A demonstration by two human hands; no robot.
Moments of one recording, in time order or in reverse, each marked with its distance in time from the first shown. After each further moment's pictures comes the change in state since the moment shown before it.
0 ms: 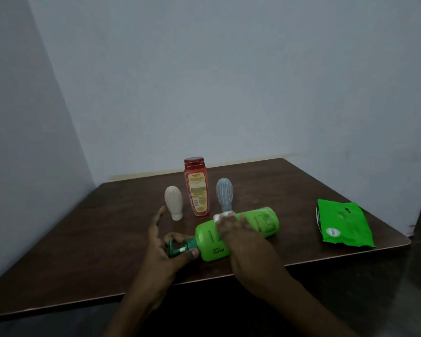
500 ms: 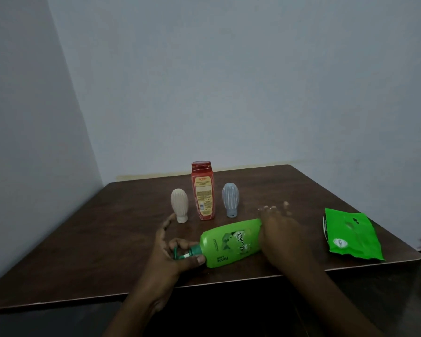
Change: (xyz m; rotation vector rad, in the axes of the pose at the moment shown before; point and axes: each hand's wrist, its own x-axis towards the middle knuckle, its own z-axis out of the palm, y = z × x) left_hand 0.010 -0.003 0.001 -0.011 0.022 -0.045; right_hand 0.027 0.053 -0.025 -0.254 -0.004 0.370
